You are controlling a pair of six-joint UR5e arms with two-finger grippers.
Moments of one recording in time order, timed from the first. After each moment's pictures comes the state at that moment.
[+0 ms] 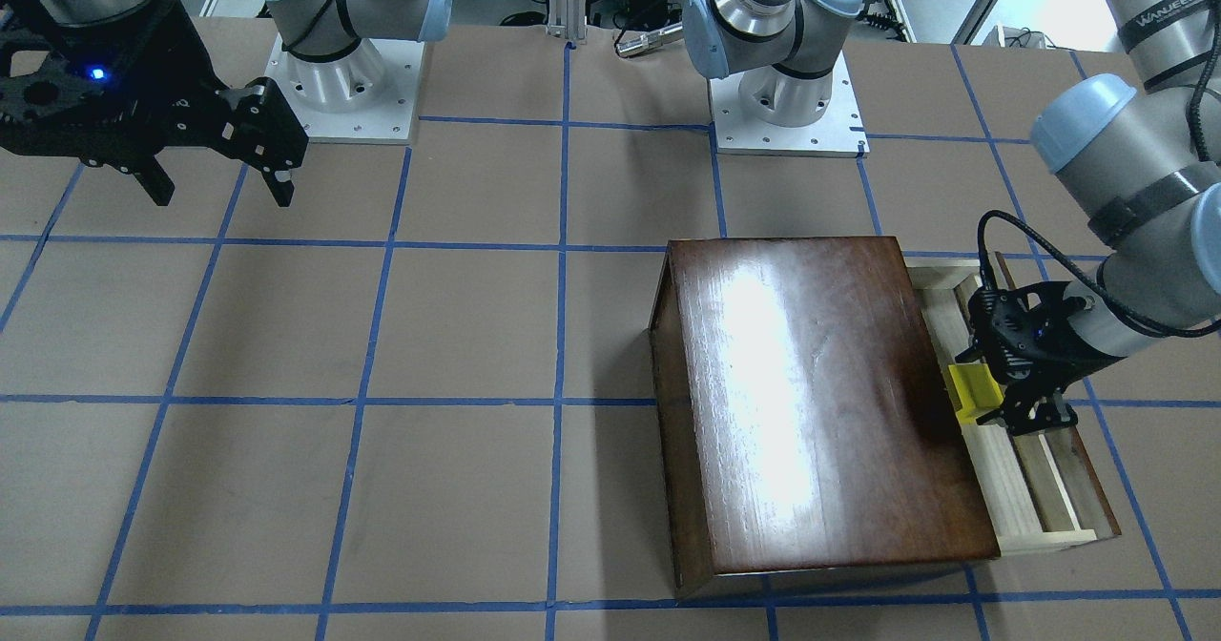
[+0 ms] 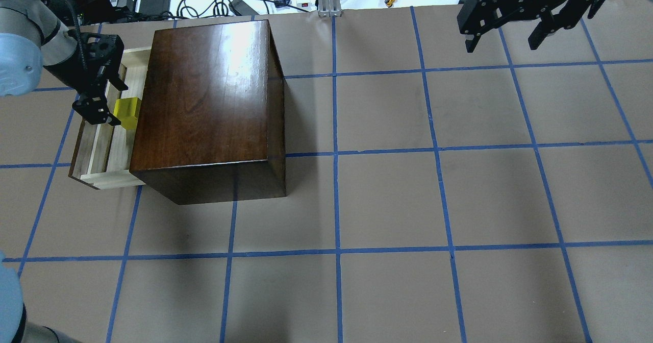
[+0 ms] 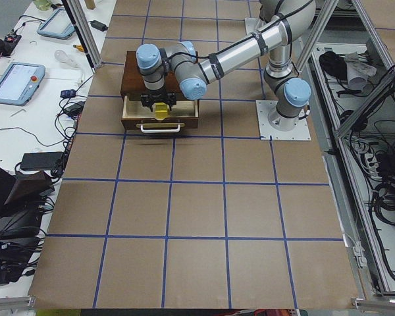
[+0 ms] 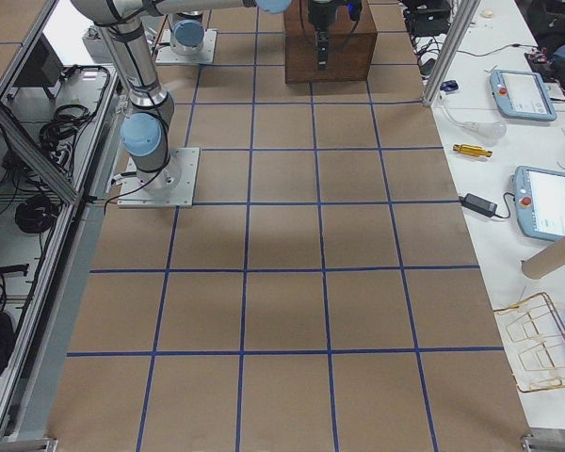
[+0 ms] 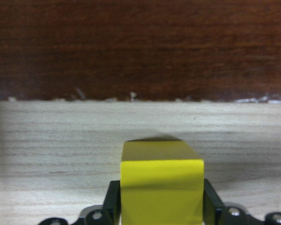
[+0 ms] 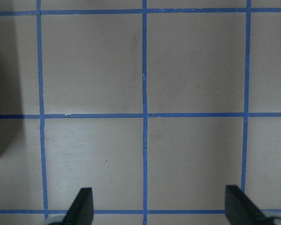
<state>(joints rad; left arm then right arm) -1.20 -1.86 -1.60 -1.27 1.54 1.87 1.54 -1.53 1.41 -1.53 -1.56 -0.04</state>
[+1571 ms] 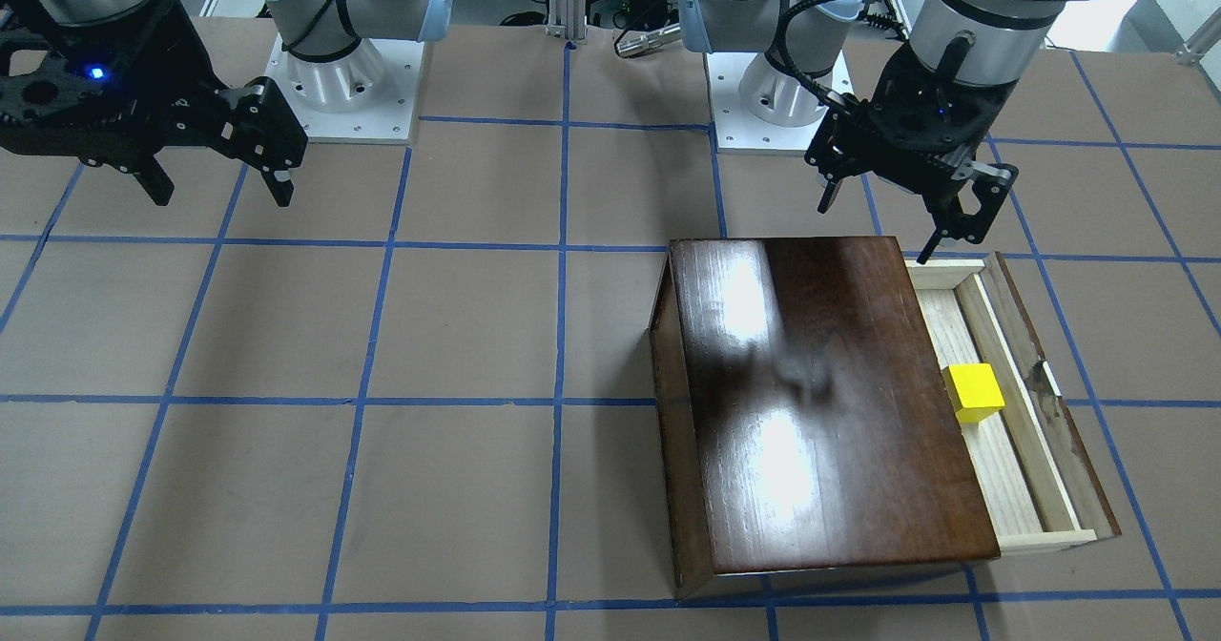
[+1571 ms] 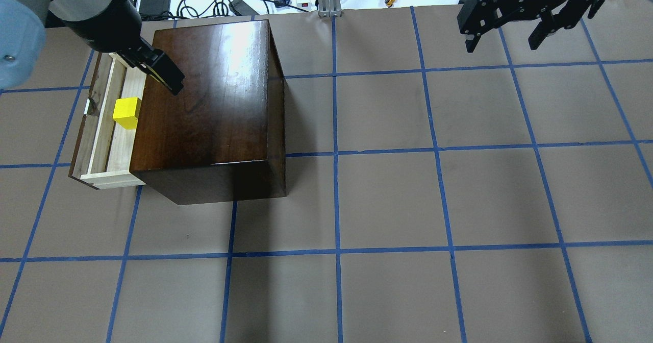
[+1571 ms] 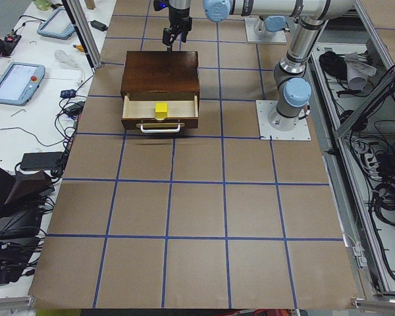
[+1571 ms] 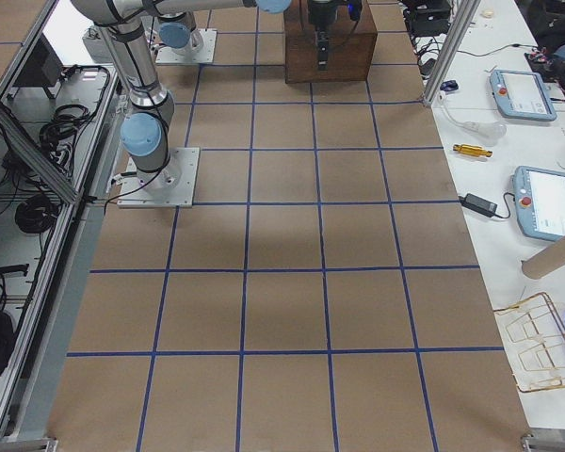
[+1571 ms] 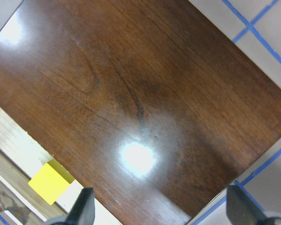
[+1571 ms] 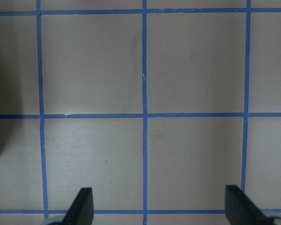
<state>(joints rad) -1.52 -1.58 -1.54 -1.47 1.59 0.57 1.54 -1.53 1.41 -1.53 -1.56 -0.04</state>
